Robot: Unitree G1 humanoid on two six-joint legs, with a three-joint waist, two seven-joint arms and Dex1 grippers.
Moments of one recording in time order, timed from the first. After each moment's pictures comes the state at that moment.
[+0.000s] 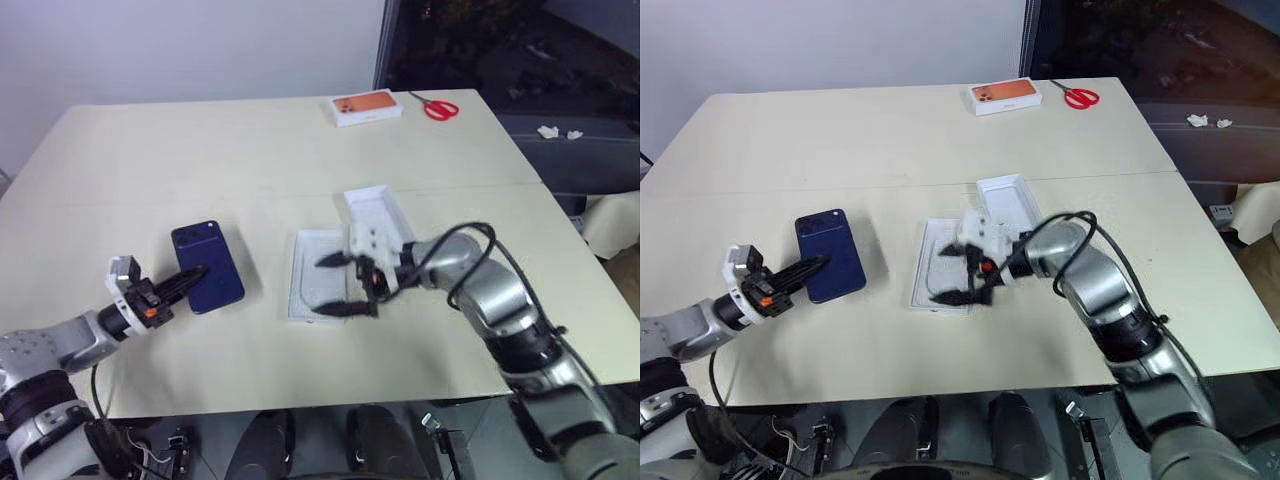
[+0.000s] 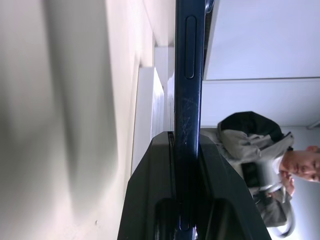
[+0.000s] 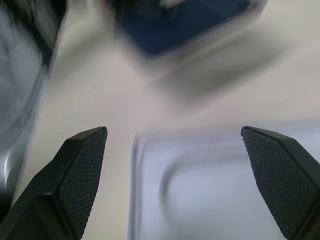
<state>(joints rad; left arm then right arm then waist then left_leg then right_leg) -0.36 0.57 0.80 0.40 -1.08 1.61 -0.64 -0.56 -0.56 0.39 -0.22 0.19 0.69 1.12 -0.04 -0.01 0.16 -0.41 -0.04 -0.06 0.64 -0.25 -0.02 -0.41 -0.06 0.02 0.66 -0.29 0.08</state>
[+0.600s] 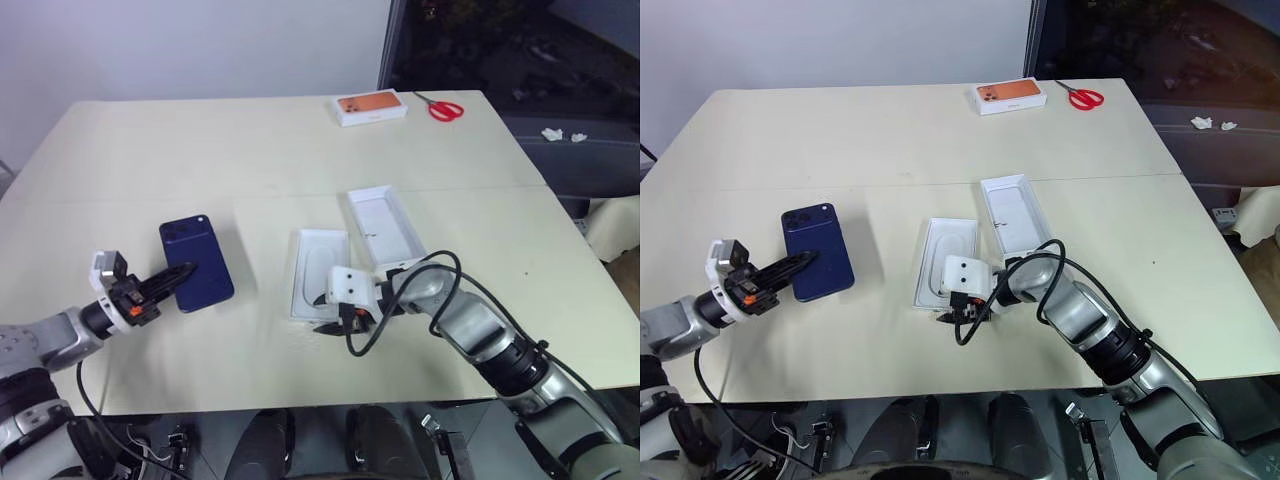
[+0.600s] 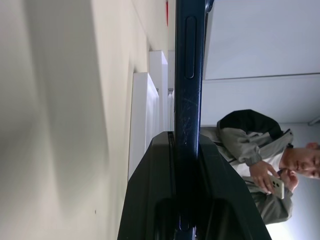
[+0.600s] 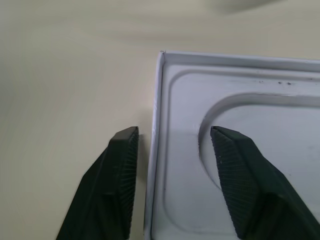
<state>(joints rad) -0.35 0.62 0.76 0.41 -1.09 1.61 -0.69 -0.53 -0.53 0.53 -0.17 0.05 0.53 1.06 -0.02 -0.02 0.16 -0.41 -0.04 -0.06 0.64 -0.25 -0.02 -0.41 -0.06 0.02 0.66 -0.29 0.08</state>
